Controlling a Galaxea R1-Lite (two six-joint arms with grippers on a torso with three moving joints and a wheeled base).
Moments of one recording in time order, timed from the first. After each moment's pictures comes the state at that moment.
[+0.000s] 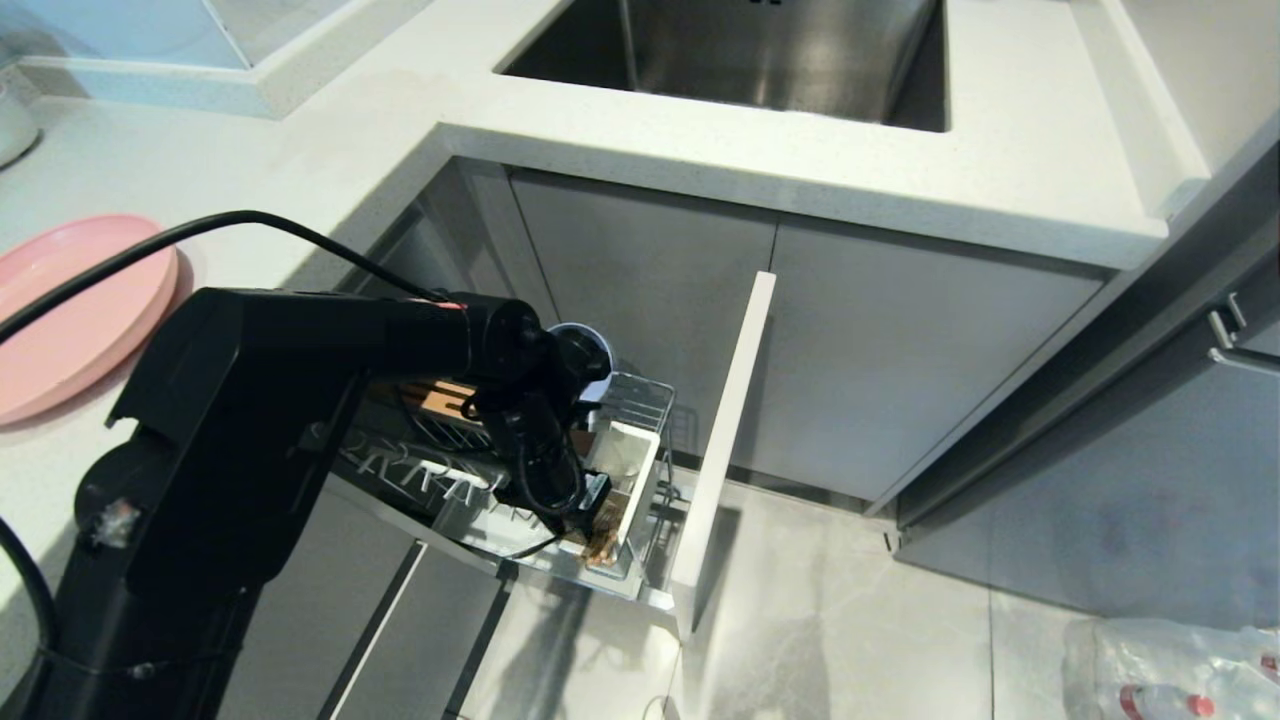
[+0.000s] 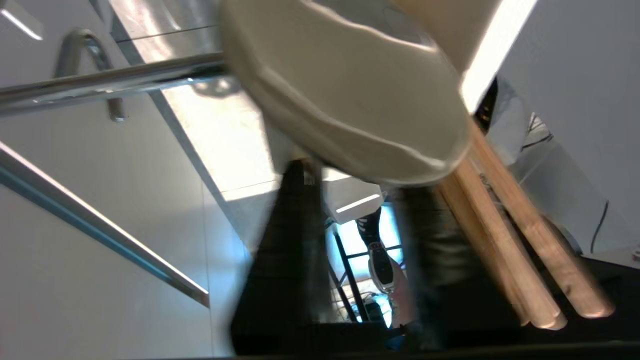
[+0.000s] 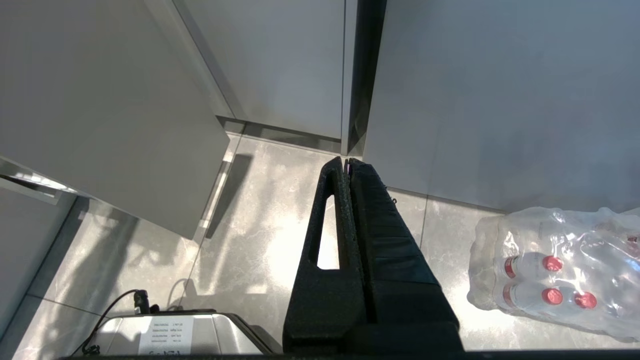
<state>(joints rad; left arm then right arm) -0.45 2.32 -1.97 1.03 -0.02 -0.03 0.00 0.00 0.00 0.00 -0.02 0.04</state>
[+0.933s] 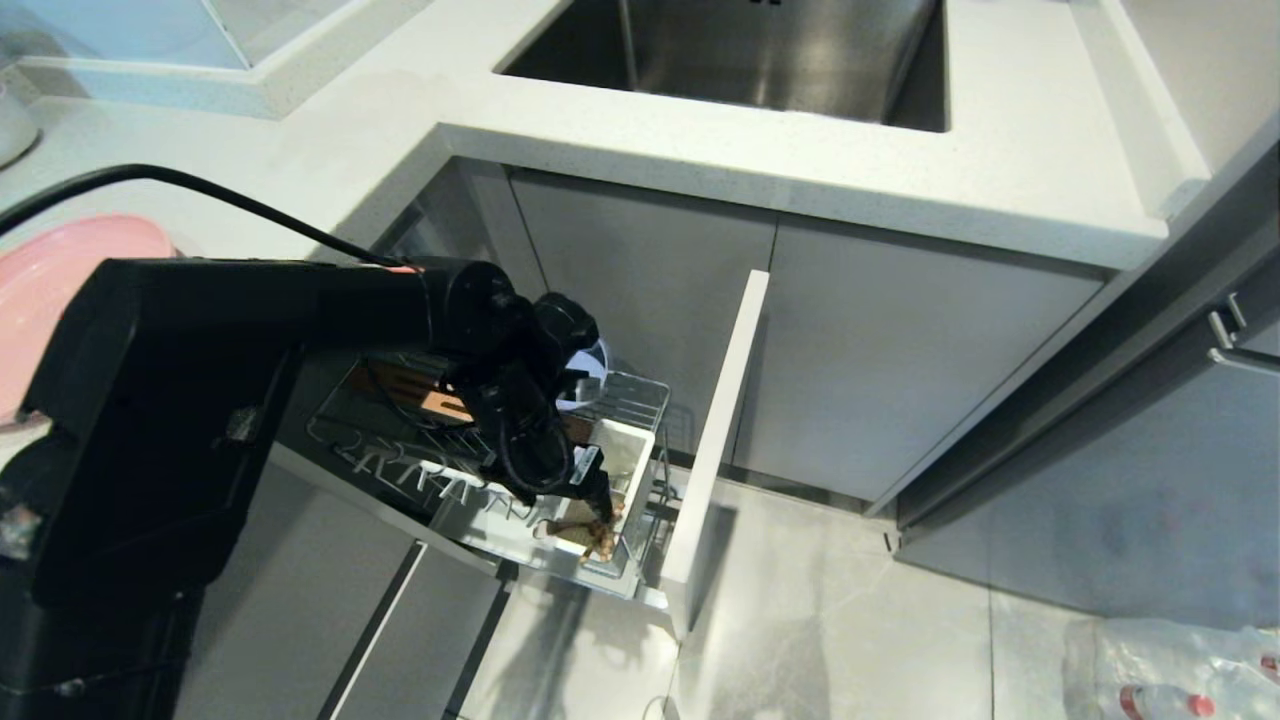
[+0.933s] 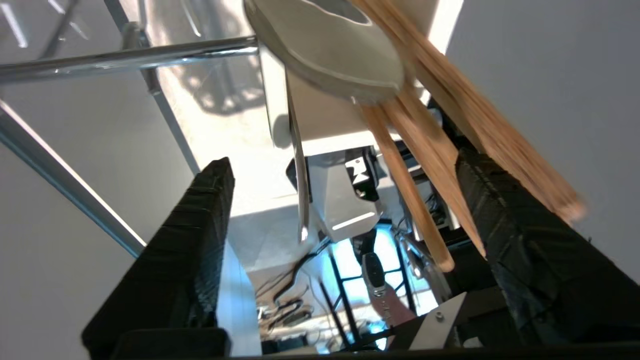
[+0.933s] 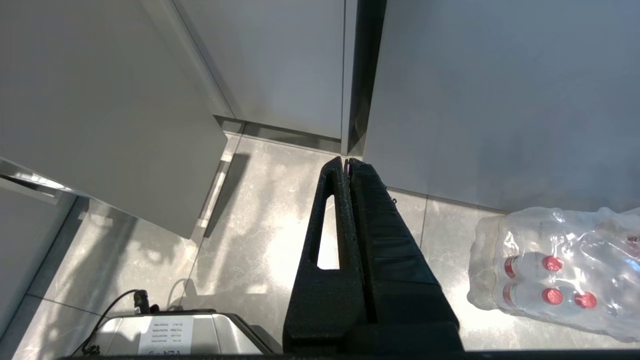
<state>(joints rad) -0.46 2.22 -1.97 1.03 -0.01 -0.07 0.00 0.00 0.00 0.00 -0.02 0.04</state>
